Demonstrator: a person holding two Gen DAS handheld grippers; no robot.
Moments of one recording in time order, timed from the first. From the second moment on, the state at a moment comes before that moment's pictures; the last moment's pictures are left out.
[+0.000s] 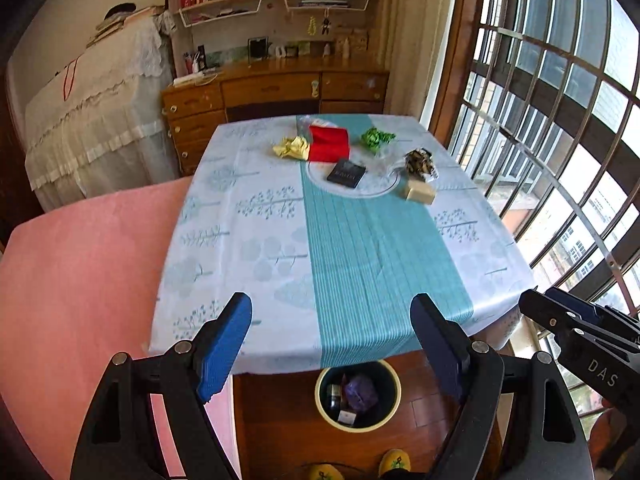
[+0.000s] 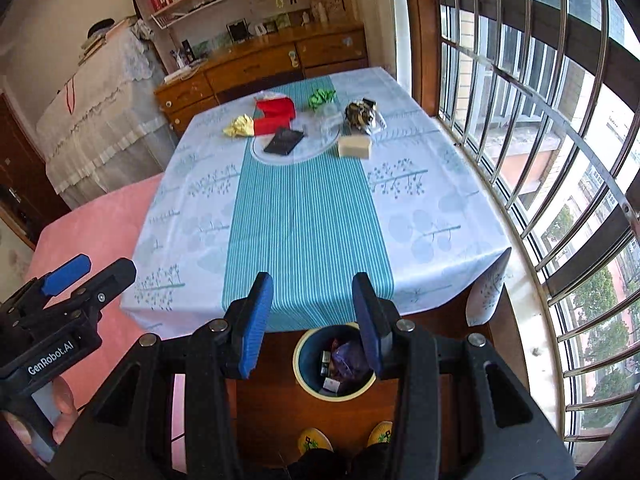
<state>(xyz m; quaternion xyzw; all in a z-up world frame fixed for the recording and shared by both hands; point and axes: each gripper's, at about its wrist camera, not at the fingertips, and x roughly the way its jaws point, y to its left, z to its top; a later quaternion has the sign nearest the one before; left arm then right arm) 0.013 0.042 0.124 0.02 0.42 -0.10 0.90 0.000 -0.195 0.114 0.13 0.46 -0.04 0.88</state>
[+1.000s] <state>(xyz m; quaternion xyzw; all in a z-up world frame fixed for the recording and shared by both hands) 0.334 -0.227 -0.021 0.01 0.56 -0.09 0.82 0.282 -0.442 -0.011 0.14 0.54 0.00 0.83</state>
